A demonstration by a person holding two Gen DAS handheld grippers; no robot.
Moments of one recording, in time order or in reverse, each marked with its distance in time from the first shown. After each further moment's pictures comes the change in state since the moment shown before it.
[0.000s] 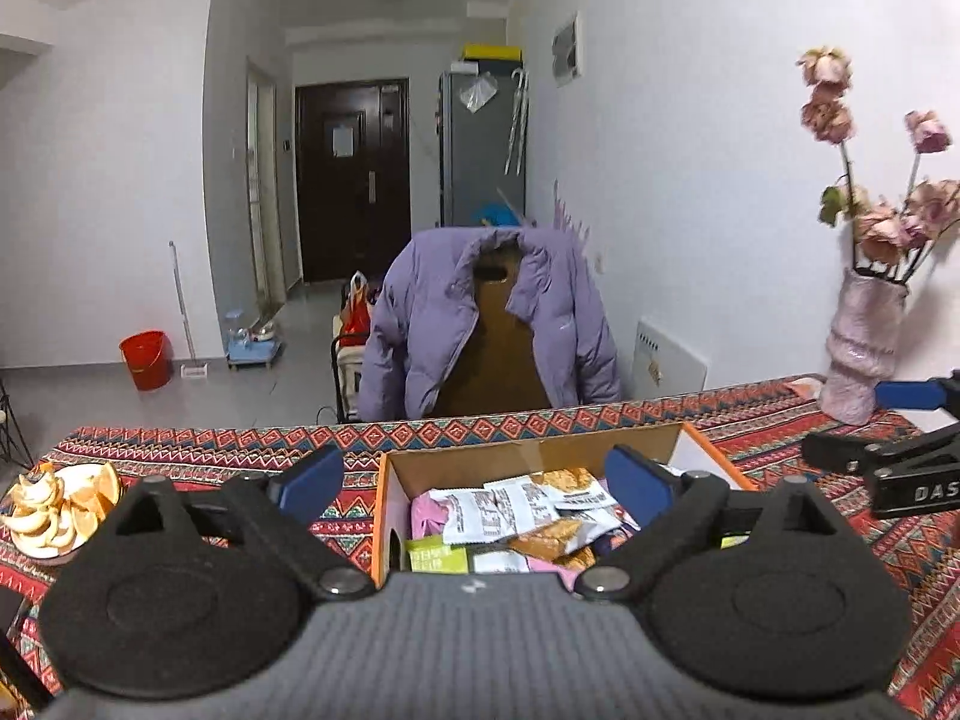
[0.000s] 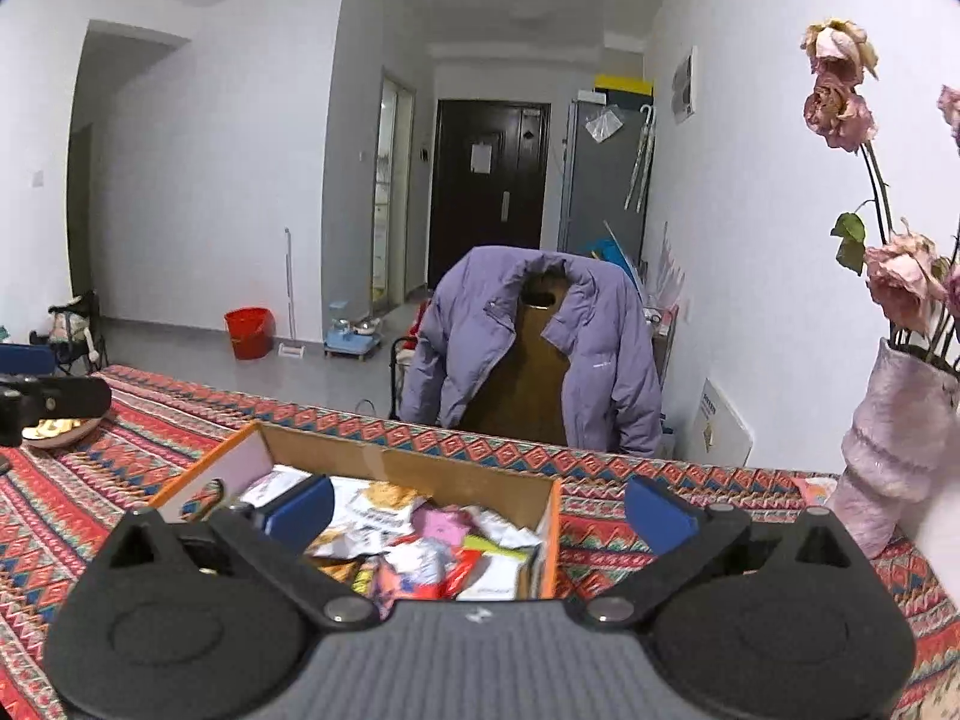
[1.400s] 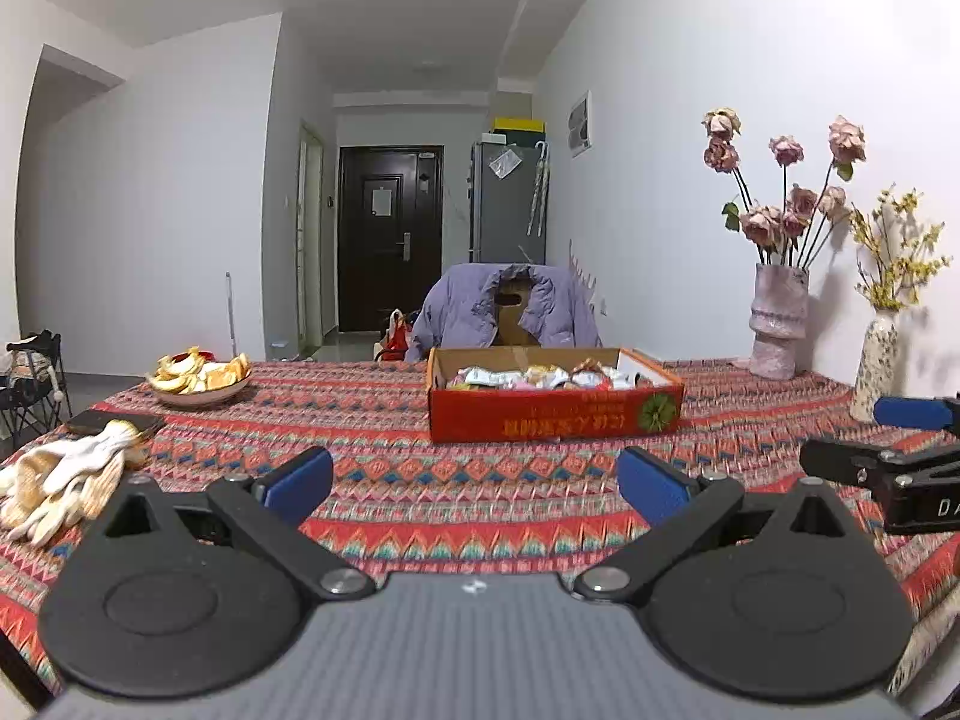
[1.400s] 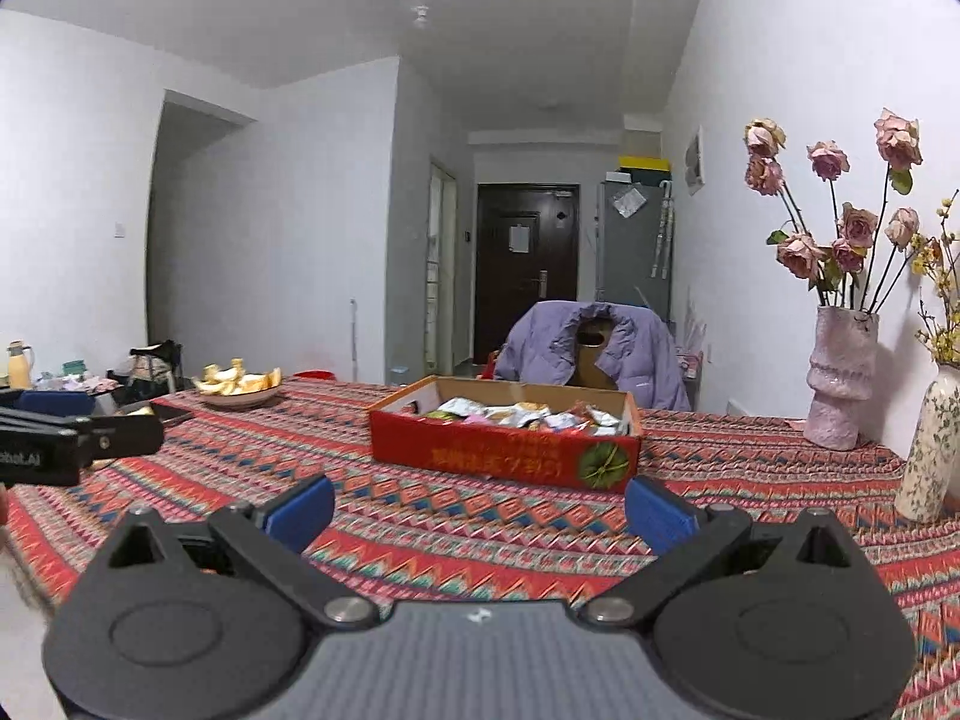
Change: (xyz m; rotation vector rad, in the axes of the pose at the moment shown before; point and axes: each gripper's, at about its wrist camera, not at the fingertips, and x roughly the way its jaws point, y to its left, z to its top) left arm -0.302 -0.027 -0.216 -0.042 -0.151 0.061; right arm -0.289 0.108 -0.200 0.003 -0.185 0.081
